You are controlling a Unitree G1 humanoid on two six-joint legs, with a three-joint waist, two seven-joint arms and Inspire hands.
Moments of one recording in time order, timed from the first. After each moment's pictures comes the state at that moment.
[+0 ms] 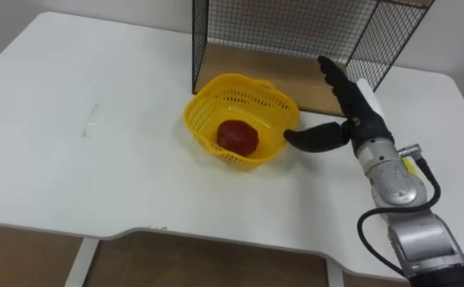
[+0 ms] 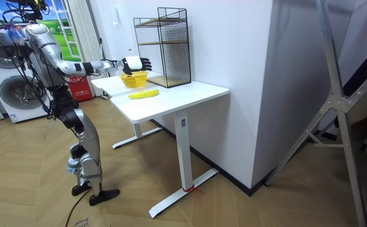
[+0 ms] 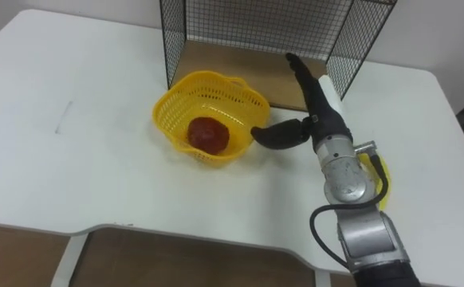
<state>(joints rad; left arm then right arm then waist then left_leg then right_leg) 0.21 0.22 -0.01 1.07 0.32 0.14 0.17 -0.19 -0.33 0.06 0.16 -0.08 0.07 -0.04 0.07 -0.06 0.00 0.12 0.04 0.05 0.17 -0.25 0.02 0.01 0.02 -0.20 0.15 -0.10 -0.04</state>
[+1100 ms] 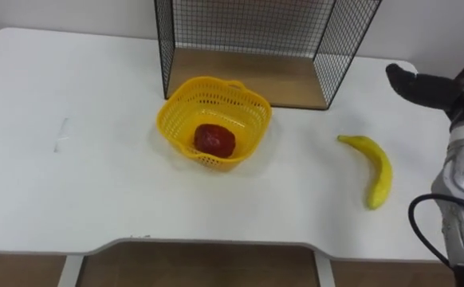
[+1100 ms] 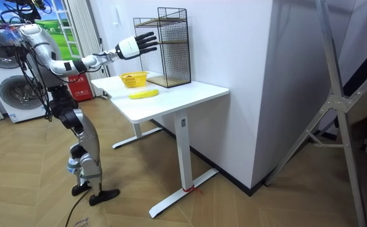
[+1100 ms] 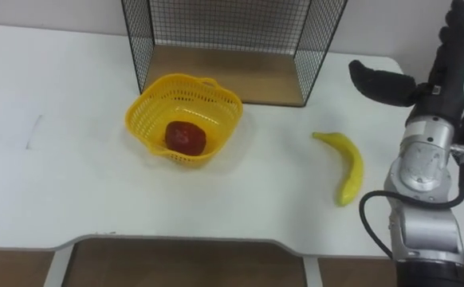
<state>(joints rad) 0.28 0.20 0.04 1.05 0.32 0.13 0.18 -0.19 -0.39 -0.18 0.18 0.08 0.02 -0.34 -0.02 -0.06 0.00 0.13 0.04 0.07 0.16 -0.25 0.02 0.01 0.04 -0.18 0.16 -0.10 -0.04</state>
